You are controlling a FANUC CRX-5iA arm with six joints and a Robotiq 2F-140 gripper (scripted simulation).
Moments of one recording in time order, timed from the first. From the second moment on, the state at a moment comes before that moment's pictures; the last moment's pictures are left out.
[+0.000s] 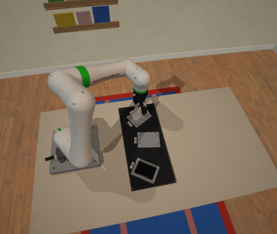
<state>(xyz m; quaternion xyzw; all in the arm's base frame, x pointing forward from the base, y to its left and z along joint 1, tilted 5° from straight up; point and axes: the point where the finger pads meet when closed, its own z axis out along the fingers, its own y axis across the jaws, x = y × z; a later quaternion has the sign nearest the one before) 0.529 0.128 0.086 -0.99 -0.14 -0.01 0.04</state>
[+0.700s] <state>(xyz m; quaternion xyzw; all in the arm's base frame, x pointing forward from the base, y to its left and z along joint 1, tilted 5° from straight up) 0.529 0.128 0.086 -1.00 0.00 0.00 0.04</state>
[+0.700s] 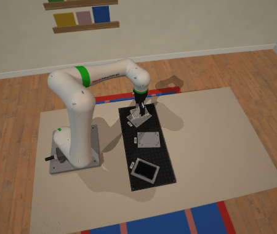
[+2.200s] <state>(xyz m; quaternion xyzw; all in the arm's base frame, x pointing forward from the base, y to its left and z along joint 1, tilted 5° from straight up) 0.528 0.066 0.081 -0.99 0.15 0.00 0.04</state>
